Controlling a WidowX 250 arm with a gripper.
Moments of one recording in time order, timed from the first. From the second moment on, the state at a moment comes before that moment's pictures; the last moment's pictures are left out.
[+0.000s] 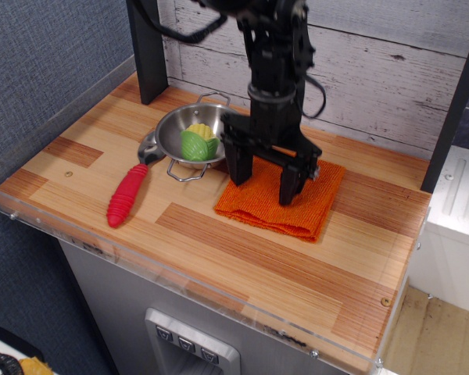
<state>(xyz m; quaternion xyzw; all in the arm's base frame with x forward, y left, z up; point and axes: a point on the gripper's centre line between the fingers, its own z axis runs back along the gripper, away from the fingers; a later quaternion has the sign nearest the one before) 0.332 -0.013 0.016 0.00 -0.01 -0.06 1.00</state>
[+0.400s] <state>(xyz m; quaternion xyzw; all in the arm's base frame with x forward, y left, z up) 0.334 -0.014 0.008 0.02 -0.01 -0.05 1.00</state>
